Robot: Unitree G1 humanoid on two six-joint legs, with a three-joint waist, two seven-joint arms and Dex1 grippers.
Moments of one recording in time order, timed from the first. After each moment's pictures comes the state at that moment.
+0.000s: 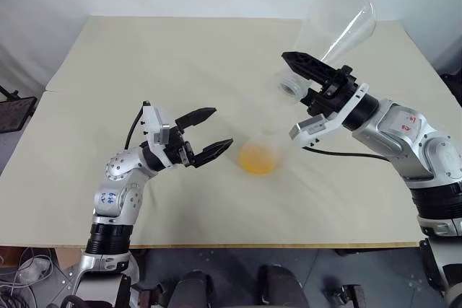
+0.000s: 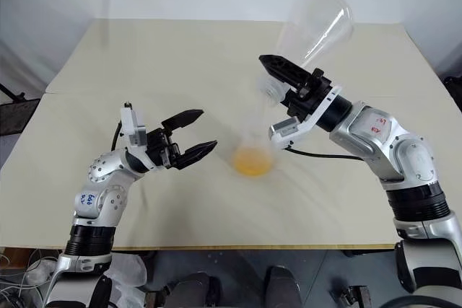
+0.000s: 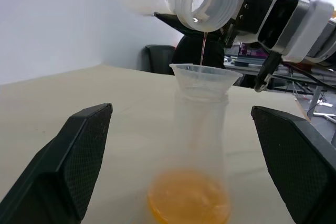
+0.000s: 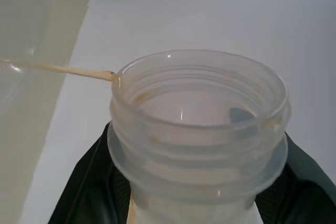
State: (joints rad) left arm -0.43 0.35 0.07 -0.03 -0.55 0.15 -0.93; right arm -0.69 -0.77 0.11 -0.02 -0.77 -0.62 0.12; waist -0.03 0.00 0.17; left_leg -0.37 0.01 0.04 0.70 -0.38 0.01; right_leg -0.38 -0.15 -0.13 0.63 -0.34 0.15
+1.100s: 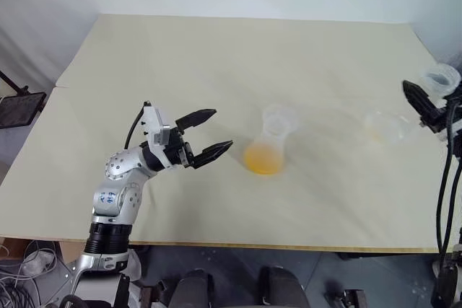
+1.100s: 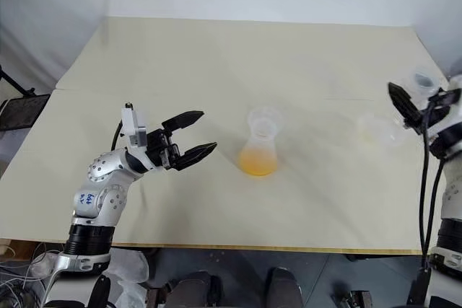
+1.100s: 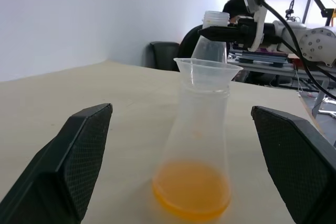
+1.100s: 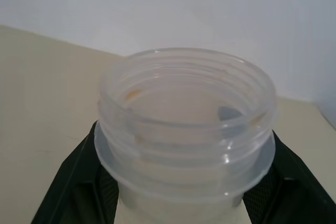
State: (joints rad) left arm -0.43 0.36 0.06 -0.02 -0.55 0.15 -0.94; right arm -0.43 -0.76 -0.52 0.27 0.50 0.15 0.67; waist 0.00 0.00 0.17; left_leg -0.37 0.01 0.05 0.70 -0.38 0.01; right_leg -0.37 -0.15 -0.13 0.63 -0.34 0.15
